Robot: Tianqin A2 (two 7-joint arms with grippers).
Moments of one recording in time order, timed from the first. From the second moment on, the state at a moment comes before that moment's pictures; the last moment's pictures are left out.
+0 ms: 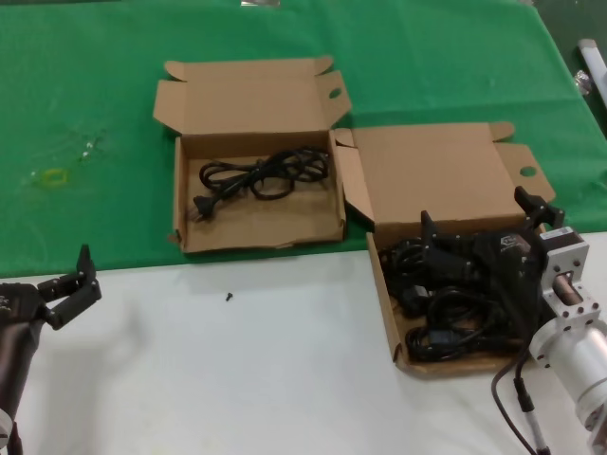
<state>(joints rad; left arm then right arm) 0.00 -0.30 1.60 -1.60 -1.80 0.00 0.00 0.04 0.30 -1.61 1.56 1.79 -0.03 -0.03</state>
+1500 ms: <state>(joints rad) 0.00 -0.30 1.60 -1.60 -1.80 0.00 0.00 0.04 0.30 -1.61 1.56 1.79 -0.03 -0.03</state>
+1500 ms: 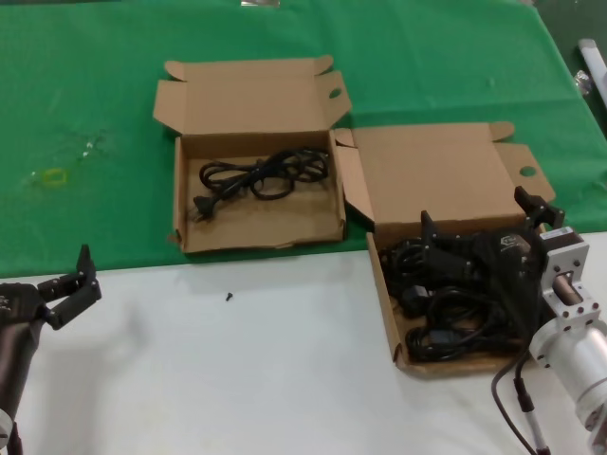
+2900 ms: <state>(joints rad) 0.00 -0.30 1.60 -1.60 -1.80 0.00 0.00 0.04 0.30 -1.61 1.56 1.79 -0.03 -0.03</state>
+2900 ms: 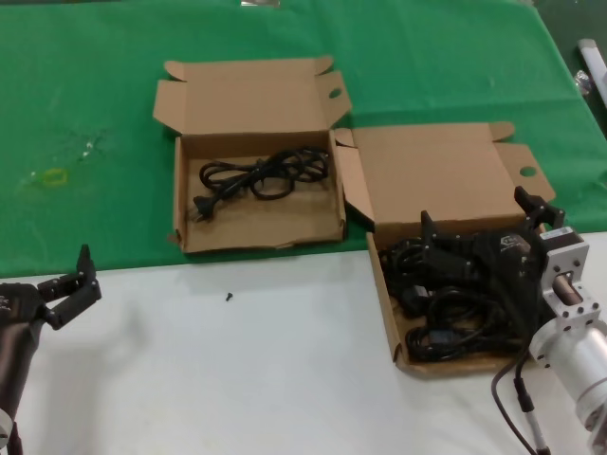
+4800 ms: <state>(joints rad) 0.00 -0.30 1.60 -1.60 -1.80 0.00 0.00 0.04 0.30 -1.61 1.56 1.79 -0.03 -0.03</state>
